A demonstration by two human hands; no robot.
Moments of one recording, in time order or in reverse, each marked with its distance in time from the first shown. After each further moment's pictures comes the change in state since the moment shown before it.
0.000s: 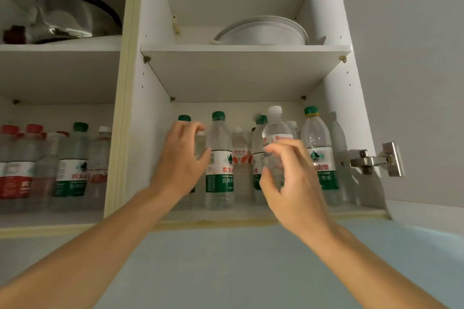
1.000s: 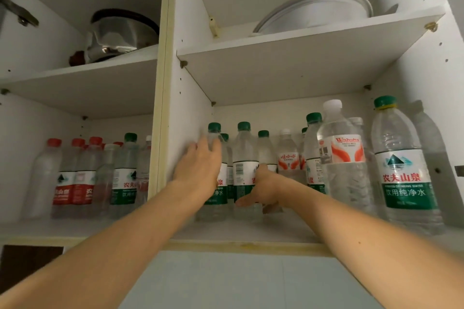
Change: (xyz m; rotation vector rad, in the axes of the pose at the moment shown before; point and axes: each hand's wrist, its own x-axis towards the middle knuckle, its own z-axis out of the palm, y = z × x) left_hand 0.022 -0.054 -0.002 0.801 -0.405 -0.040; right_hand 0.074 0.016 0.154 0.182 -1.026 0.731
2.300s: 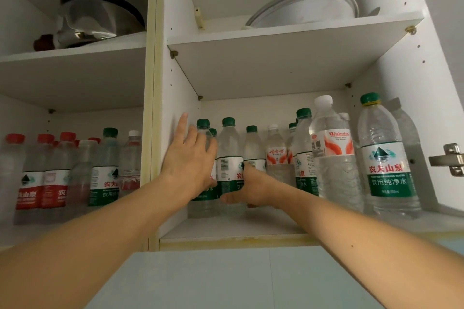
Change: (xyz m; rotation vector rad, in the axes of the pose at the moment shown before) left_hand 0.007 -0.013 0.003 0.481 0.053 0.185; right_hand 0.007 0.007 0.023 -0.031 0.099 -0.173
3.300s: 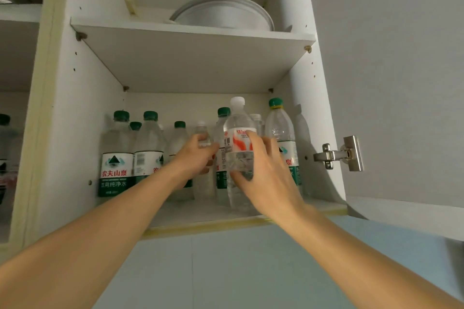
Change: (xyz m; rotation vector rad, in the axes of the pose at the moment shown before) left_hand 0.065 0.133 -0.056 -2.037 -0.278 -0.237; right_hand -0.143 0.076 -0.091 -0.349 0.759 -0.234
